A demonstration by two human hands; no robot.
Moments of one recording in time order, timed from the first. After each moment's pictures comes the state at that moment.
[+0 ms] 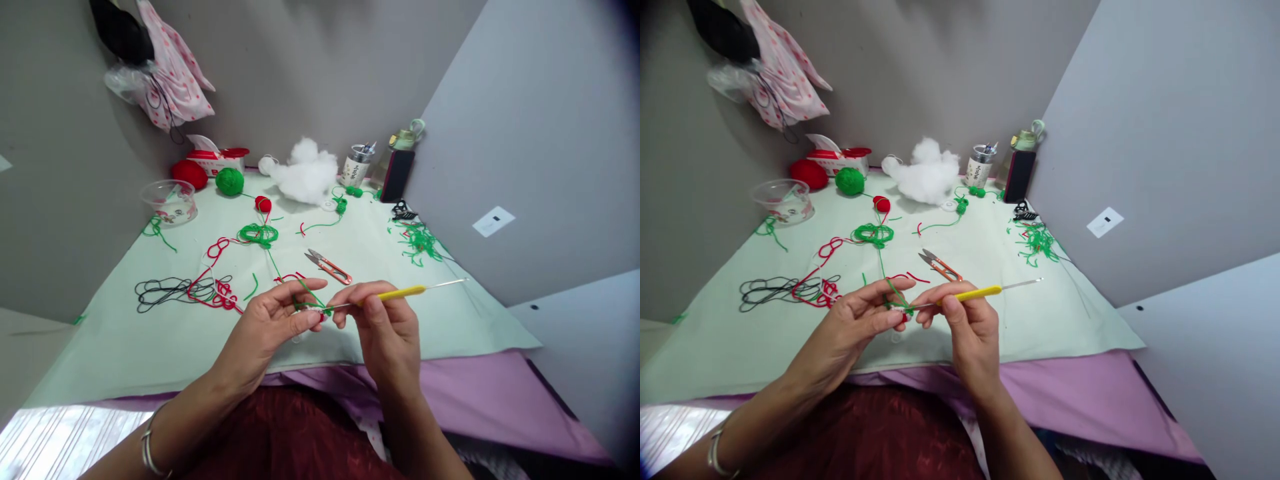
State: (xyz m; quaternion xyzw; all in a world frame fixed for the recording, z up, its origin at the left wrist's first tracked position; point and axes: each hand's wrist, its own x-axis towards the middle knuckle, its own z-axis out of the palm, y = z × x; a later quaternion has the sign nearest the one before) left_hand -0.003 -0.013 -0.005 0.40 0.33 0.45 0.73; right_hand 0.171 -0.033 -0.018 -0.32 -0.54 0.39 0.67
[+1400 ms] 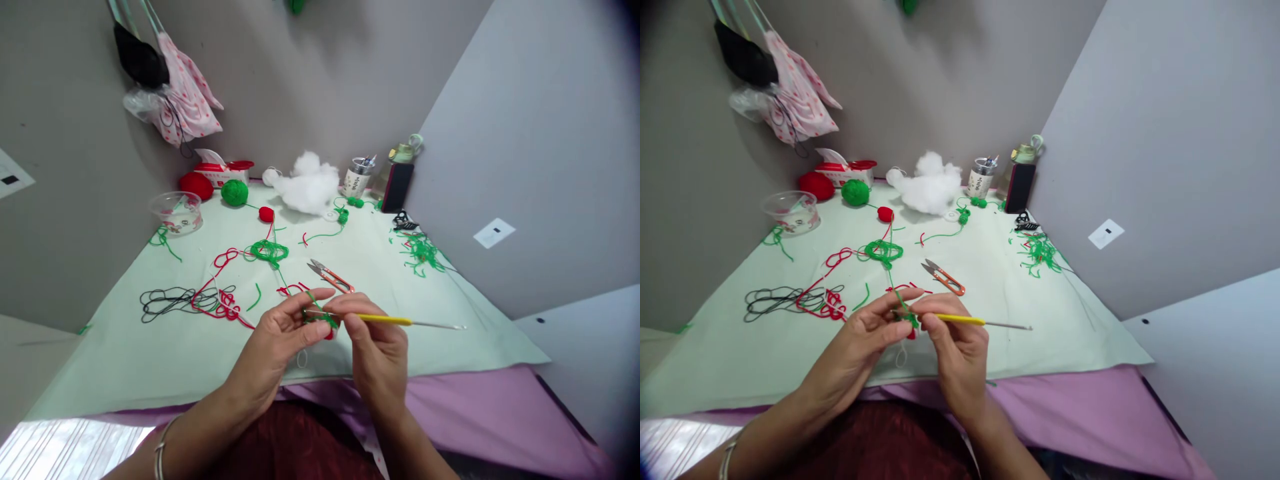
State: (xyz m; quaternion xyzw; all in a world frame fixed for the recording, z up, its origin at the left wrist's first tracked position) left_hand 0.007 -0.014 -0.001 0.34 0.31 0.46 0.76; right_hand 0.160 -0.032 -0.023 -0.36 -0.57 0.30 0.67
